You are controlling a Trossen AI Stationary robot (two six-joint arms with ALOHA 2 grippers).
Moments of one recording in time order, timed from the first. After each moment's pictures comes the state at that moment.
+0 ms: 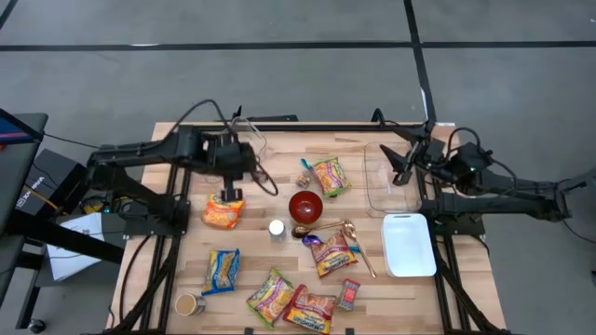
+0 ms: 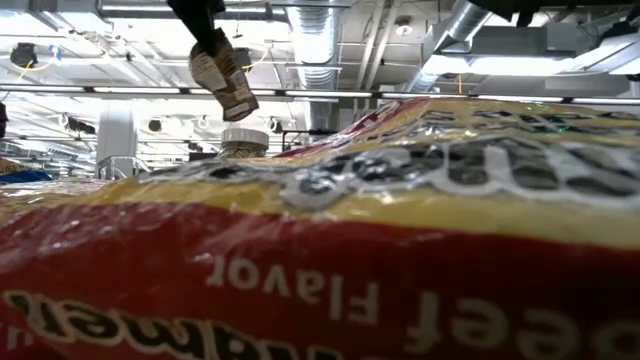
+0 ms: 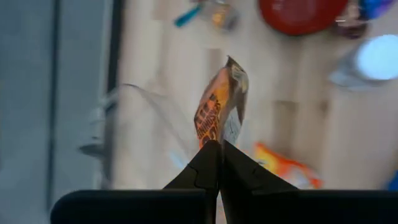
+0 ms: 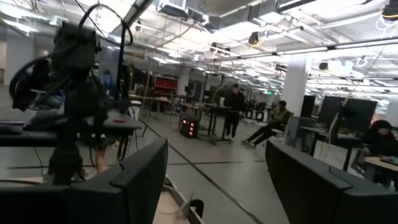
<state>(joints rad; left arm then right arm) 0.06 1.40 1.56 -1.36 -0.39 0.09 -0.19 0.51 0.53 0.27 0.27 -0.24</state>
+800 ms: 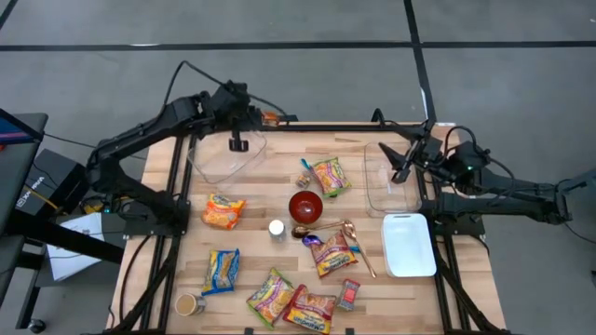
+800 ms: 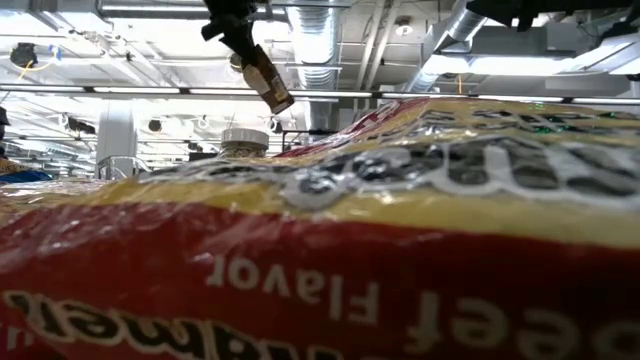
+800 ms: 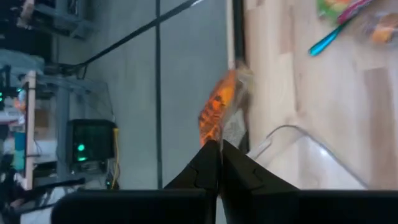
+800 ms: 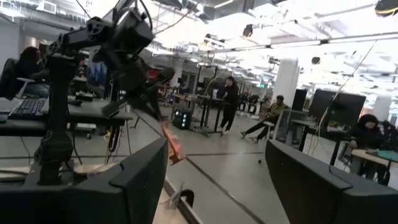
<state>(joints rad) 0.45 1.43 1.58 -0.94 -0.42 0.78 -0.22 0.51 0.53 0.23 0.26 -0.24</state>
